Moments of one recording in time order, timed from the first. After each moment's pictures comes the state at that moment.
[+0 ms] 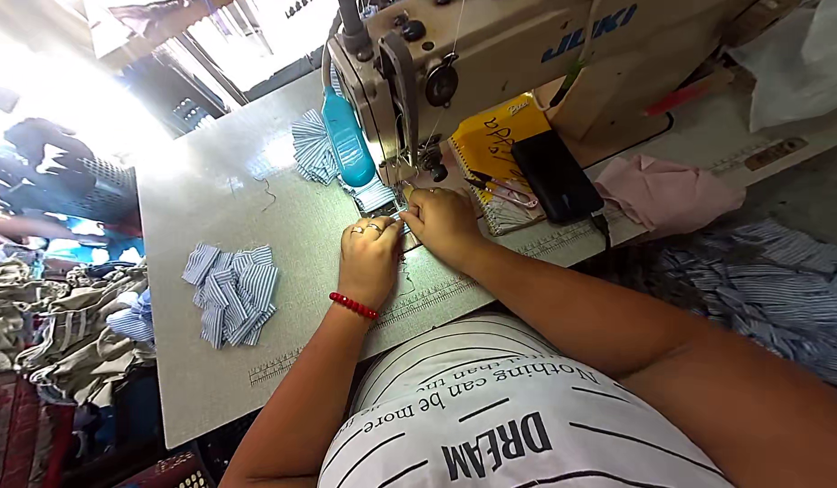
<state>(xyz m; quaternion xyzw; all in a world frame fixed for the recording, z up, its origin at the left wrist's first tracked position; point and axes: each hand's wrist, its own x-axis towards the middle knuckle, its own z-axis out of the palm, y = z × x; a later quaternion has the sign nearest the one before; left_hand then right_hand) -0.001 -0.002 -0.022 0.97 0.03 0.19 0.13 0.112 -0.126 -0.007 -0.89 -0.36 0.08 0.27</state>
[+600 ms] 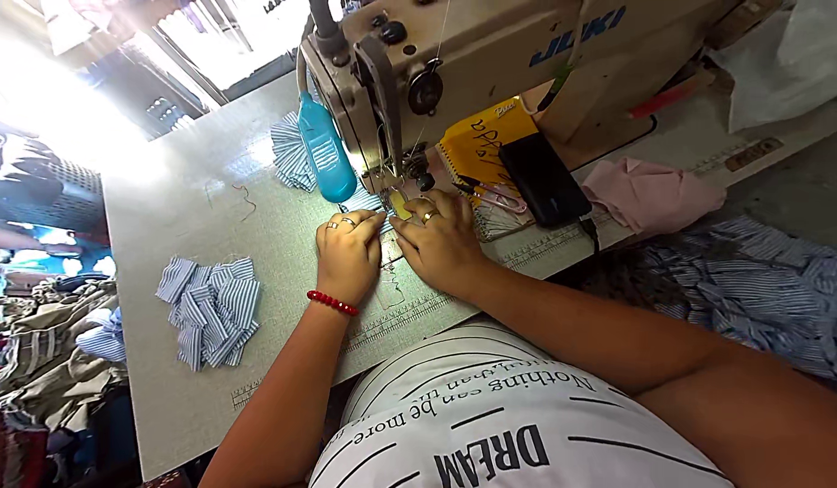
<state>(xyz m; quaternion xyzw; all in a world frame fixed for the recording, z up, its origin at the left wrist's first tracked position) 0.014 0.018 -0.023 0.97 0.05 0.16 0.16 0.092 -0.150 -0.018 -0.88 -0.43 -0.02 0.21</state>
